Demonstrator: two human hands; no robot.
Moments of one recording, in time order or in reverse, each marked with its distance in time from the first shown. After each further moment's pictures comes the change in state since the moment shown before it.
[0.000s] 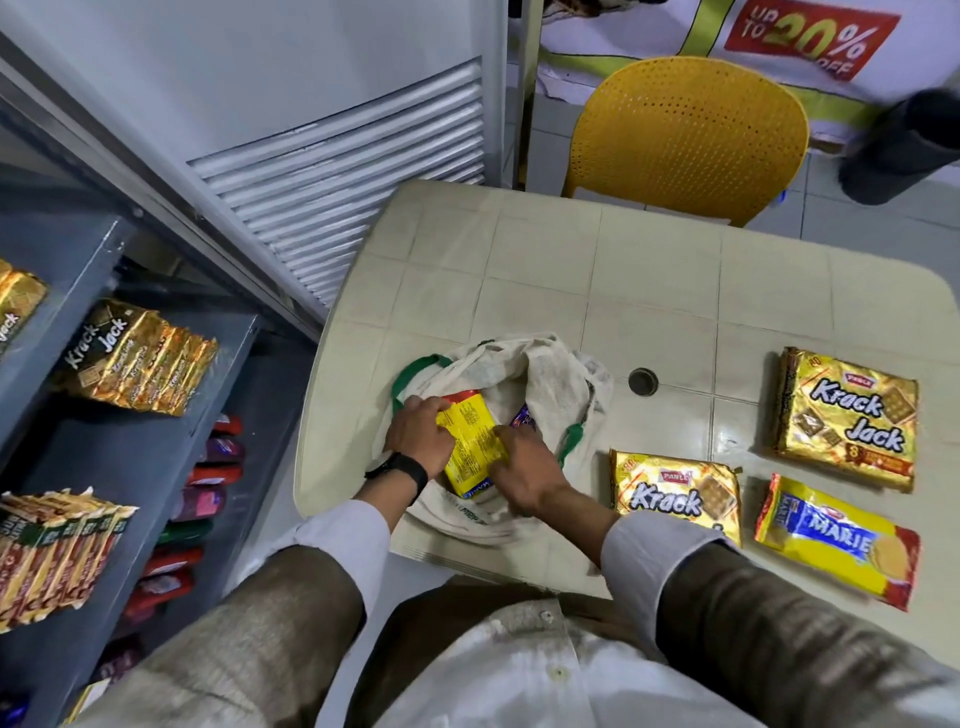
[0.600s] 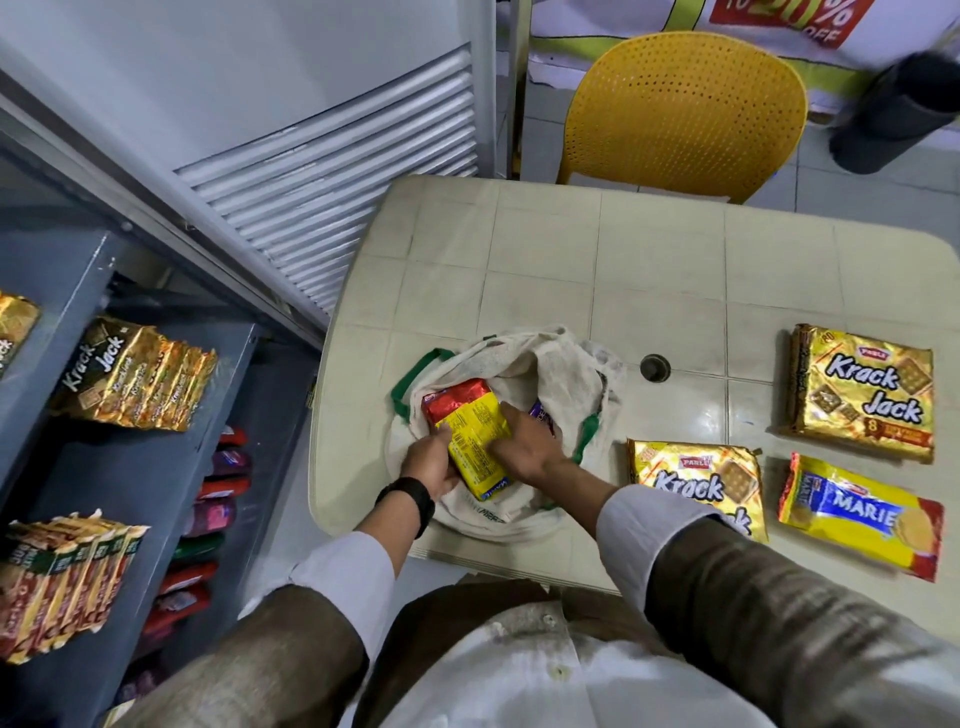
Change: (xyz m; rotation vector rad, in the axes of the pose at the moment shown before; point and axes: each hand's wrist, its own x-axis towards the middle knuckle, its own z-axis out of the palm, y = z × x) left_hand -0.012 -0.010 0.006 -1.034 -0.215 -0.647; right_hand 0.023 -0.029 -0.001 0.162 0.030 0.118
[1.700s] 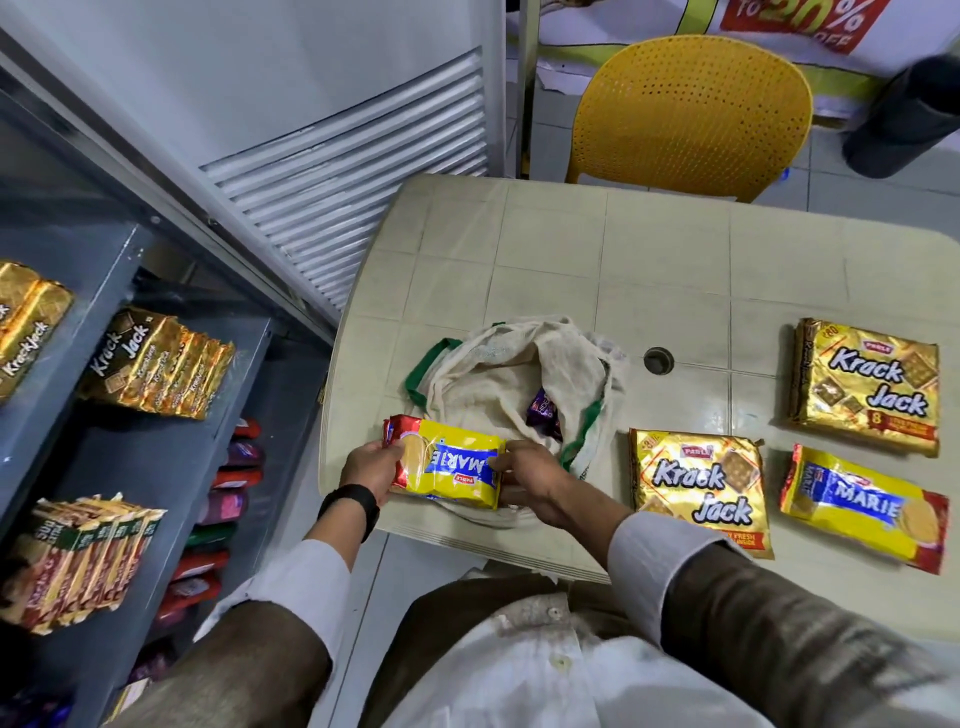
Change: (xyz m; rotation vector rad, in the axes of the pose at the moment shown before) left_hand -0.003 -0.018 -0.081 0.185 0.215 0.162; right_hand -0.033 0.022 0.035 0.848 -0.146 0.361
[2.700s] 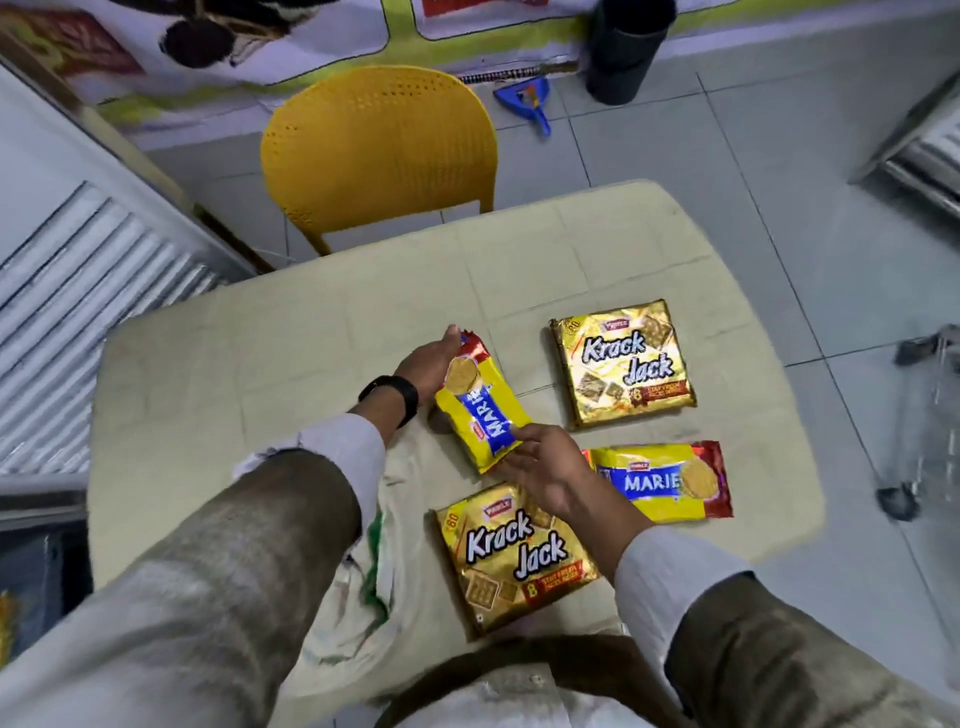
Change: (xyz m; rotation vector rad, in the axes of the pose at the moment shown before) left_hand -0.058 0.209 0.425 0.862 -0.541 0.506; right_hand -0.025 -0.061 -0.305 0.906 0.237 -0.027
